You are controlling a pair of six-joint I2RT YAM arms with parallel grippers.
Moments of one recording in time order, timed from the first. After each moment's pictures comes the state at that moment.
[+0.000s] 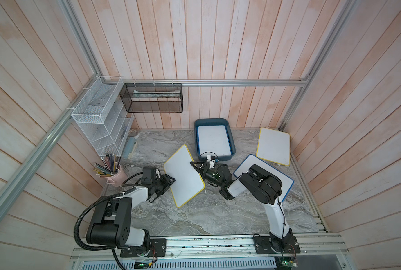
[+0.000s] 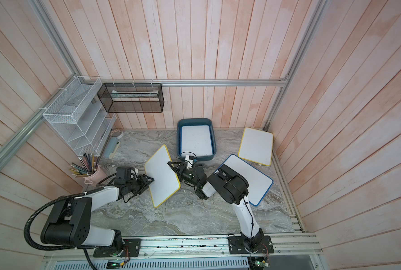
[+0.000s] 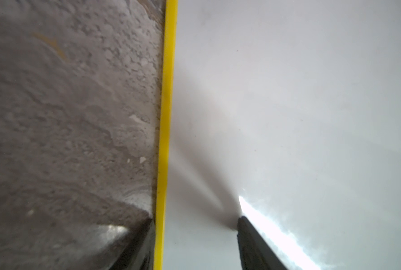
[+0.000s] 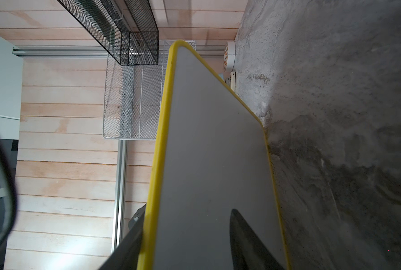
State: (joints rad) left arm -0.09 1.45 0.51 0.02 0.48 -0.80; right arm 0.78 2.16 0.86 1.38 -0.34 1.60
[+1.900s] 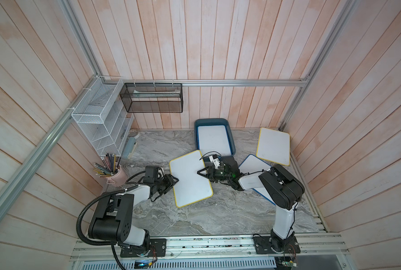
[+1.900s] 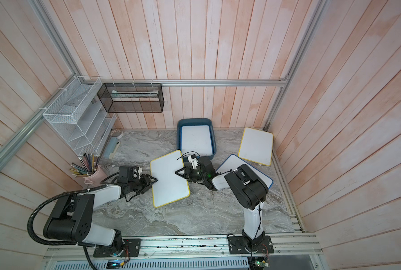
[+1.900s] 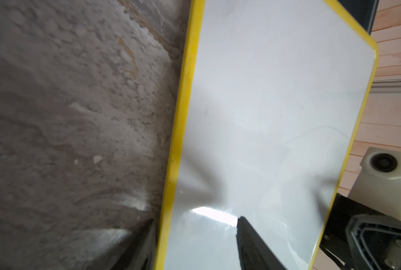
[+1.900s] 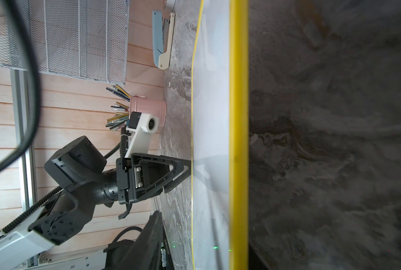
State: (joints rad) left arm -0.11 1.49 0.54 0.03 0.53 -0.77; right arm 0.62 1.93 0.85 0.66 -0.71 1.06
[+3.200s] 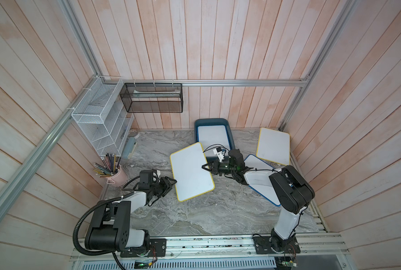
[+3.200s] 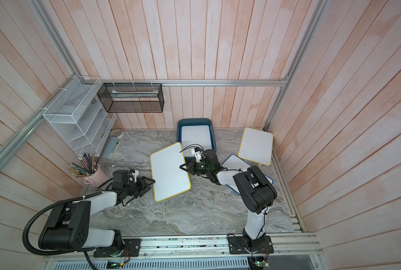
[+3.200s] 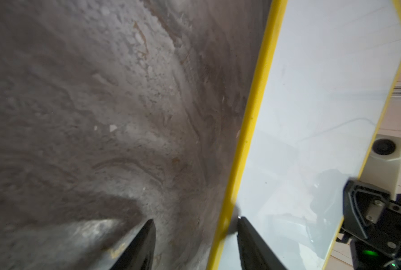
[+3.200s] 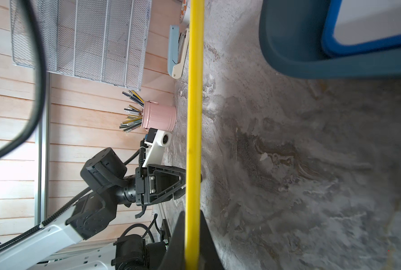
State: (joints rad) left arm -0.03 1.39 0.42 0.17 0.66 -0.82; right arm 0.54 1.83 0.91 0.56 -0.77 1.01
